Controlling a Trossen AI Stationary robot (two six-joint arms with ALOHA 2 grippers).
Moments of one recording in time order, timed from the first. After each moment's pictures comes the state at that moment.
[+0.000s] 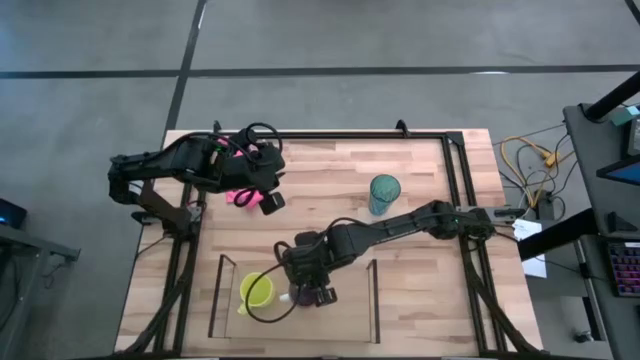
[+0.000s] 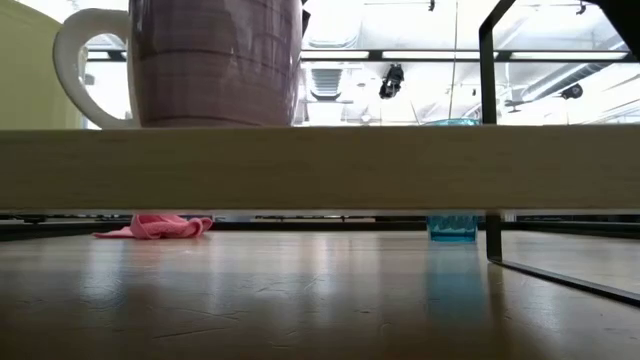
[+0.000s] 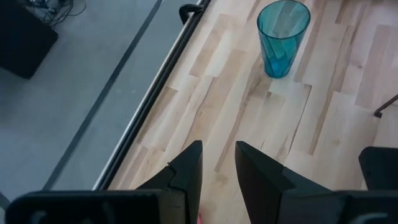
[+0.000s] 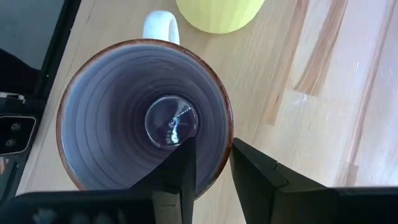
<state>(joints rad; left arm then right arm) -0.11 1.51 1.98 -1.40 -0.56 -0.31 0.30 2.33 2.34 -1.16 -0.06 -0.01</state>
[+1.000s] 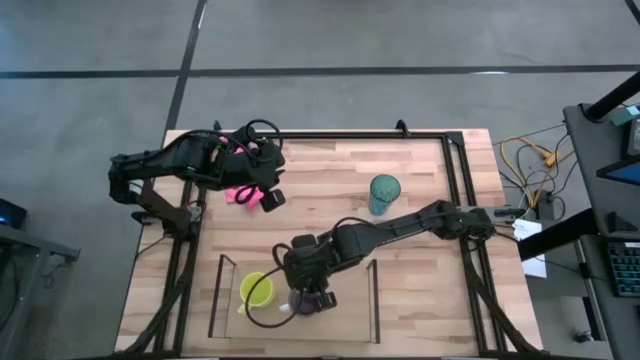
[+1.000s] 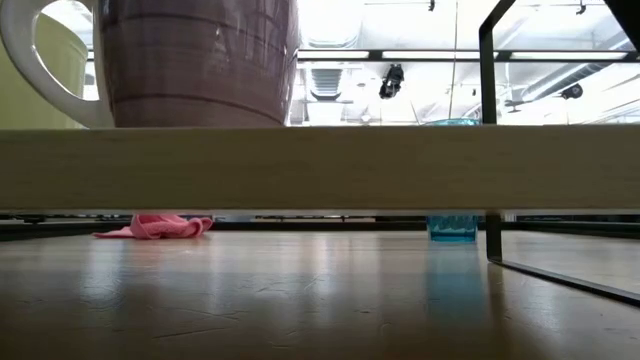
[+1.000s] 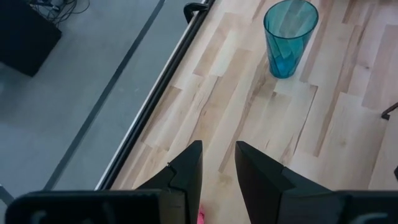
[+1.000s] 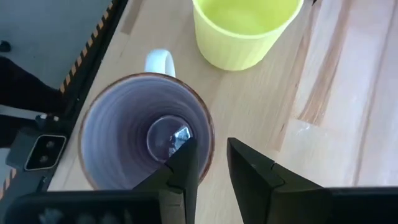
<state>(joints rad) -0.09 1.51 1.97 -1.40 -0.56 -0.31 0.32 2.30 2.36 -1.10 -0.08 -0.01</state>
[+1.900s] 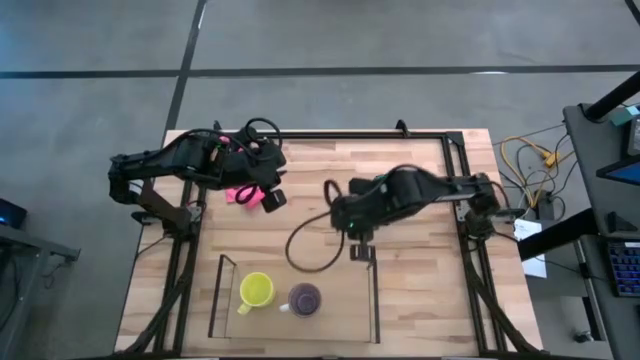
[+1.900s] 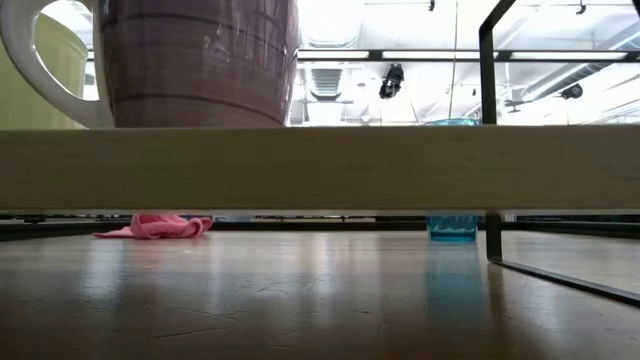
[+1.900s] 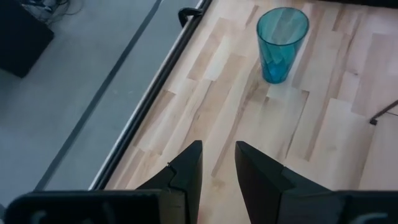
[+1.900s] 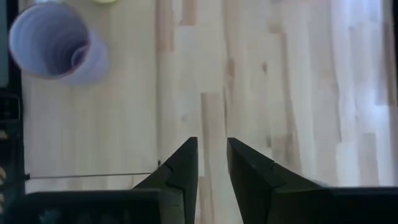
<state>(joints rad) -0.09 1.51 1.98 -1.37 -0.54 -0.31 0.23 1.97 2.34 -1.57 0.13 0.21</state>
